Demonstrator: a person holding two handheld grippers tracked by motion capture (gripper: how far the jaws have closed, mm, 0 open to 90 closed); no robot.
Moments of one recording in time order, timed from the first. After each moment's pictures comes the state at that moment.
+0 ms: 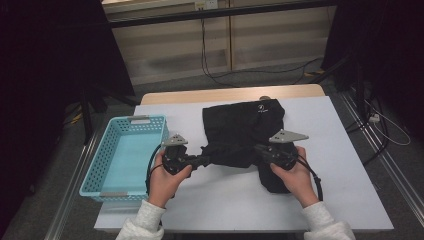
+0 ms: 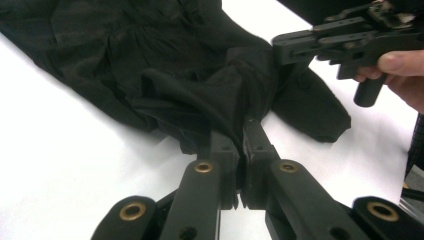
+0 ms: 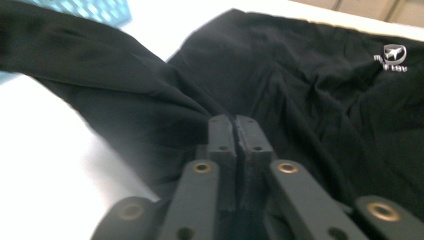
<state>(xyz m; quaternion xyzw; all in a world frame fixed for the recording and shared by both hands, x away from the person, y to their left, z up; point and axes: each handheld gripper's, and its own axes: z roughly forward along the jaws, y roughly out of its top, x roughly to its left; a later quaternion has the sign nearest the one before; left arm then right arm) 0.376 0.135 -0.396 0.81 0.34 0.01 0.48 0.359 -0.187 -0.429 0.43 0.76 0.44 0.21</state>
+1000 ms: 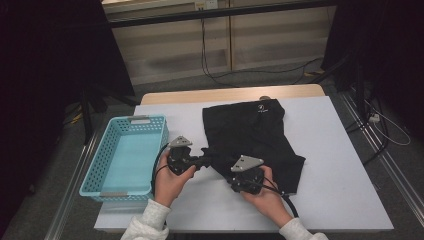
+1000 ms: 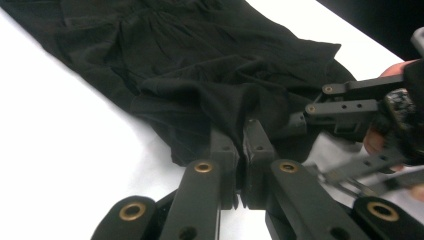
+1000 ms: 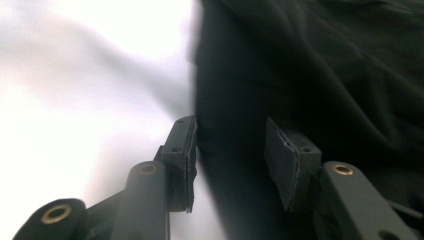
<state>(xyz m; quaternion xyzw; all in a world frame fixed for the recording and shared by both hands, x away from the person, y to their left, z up) 0.382 0.129 -0.410 0.81 0.36 0.02 0.46 0.330 -0.100 -0.466 0.35 0.83 0.37 0.21</state>
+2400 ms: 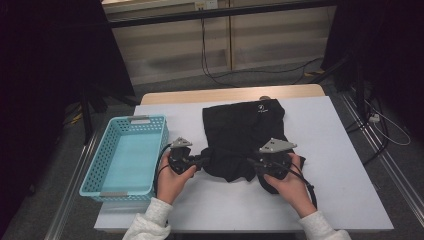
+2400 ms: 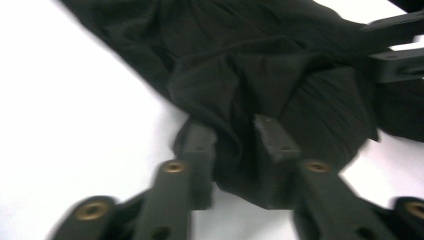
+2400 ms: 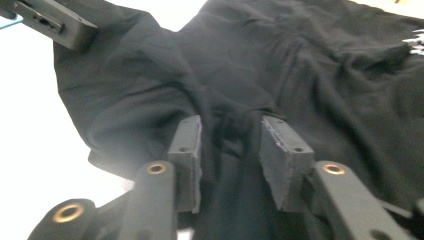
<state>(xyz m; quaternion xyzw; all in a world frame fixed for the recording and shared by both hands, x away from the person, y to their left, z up) 0.396 0.132 -0.433 0.81 0.39 0.05 0.44 0.341 -0.170 -0.431 0.41 0.79 0.40 0.22</state>
